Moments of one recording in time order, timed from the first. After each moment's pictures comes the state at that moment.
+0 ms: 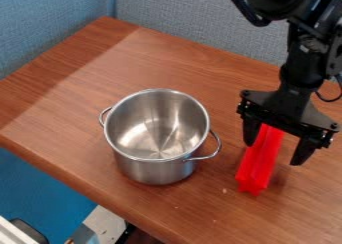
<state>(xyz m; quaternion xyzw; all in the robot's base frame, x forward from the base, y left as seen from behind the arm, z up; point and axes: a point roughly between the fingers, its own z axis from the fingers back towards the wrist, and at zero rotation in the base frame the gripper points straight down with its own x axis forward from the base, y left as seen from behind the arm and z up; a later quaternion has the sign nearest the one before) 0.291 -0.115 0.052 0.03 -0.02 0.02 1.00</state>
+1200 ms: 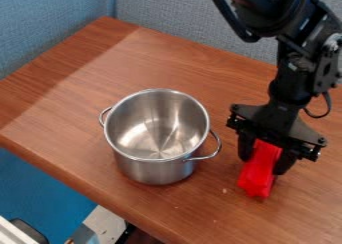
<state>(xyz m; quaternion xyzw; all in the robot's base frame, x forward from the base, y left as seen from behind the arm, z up) 0.281 -0.109 0.038 0.04 -0.01 0.03 1.00</state>
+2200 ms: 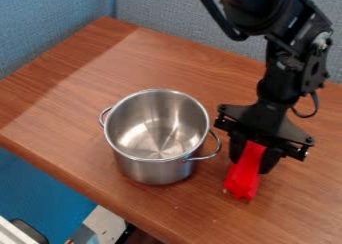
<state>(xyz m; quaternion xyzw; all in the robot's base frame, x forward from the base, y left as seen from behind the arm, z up) 0.269 -0.094 0.038 0.05 0.01 0.05 1.00</state>
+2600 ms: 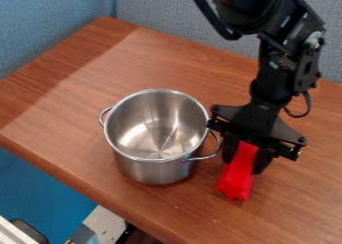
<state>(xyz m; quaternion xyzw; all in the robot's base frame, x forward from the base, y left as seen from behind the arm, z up) 0.266 -0.088 0.039 0.06 0.01 0.07 1.00</state>
